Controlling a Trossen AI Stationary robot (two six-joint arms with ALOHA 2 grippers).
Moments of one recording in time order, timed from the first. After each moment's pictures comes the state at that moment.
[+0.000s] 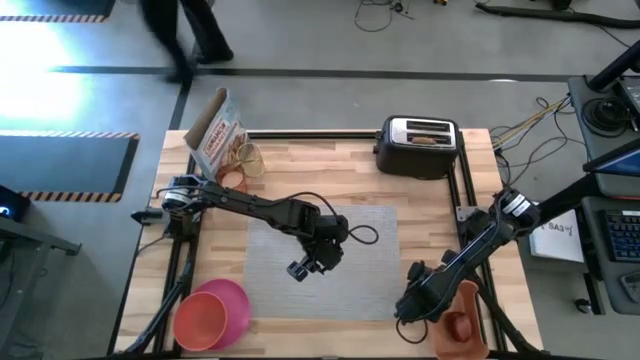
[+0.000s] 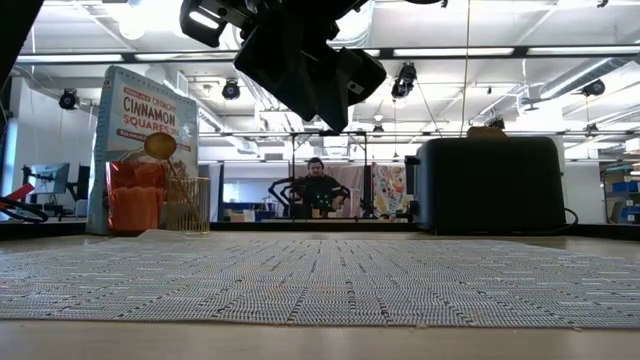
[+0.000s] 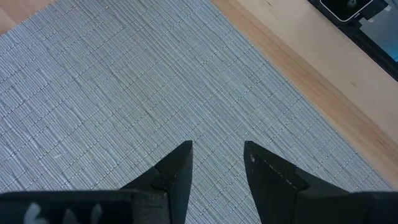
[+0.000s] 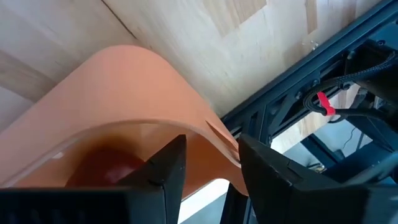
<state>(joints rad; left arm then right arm) -0.14 1.97 1.57 -0.73 0.37 0.53 0.74 1.79 1.25 -1.46 -0.32 1.26</state>
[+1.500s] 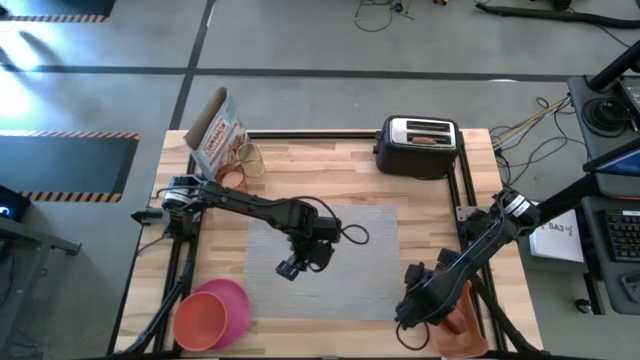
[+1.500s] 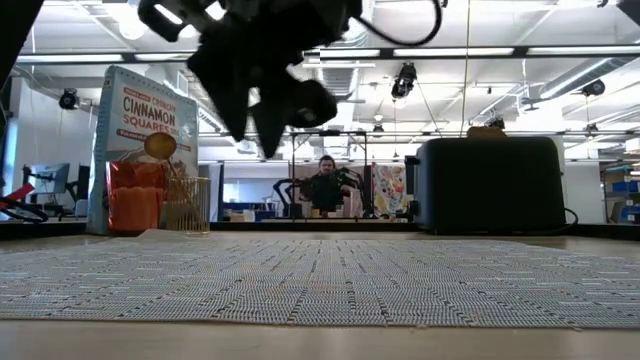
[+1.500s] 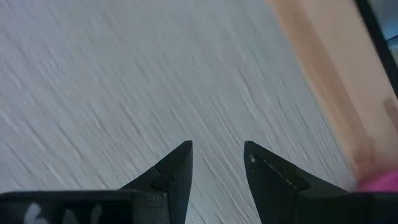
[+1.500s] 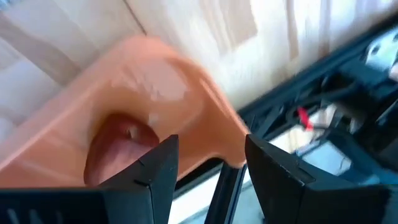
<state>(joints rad) -0.14 1.97 1.57 -0.99 0.35 0.40 0.74 1.79 1.41 -1.57 -0.21 1.17</state>
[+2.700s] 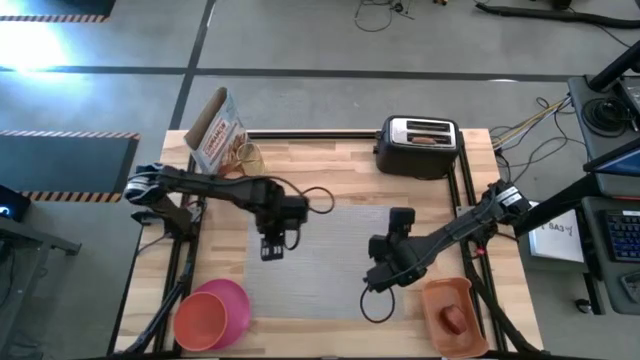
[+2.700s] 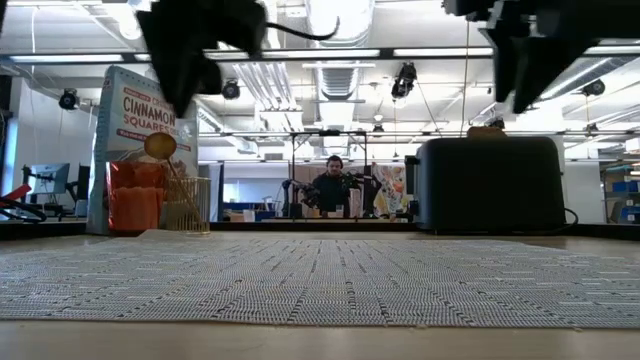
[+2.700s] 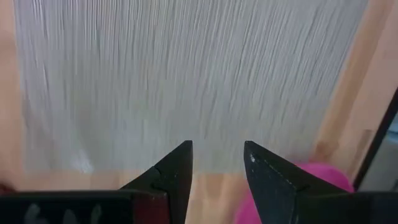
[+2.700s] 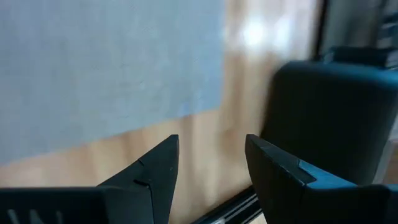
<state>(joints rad) -0.09 1.64 1.41 -1.26 0.18 -0.27 0.48 1.79 1.50 -1.55 0.53 0.58</state>
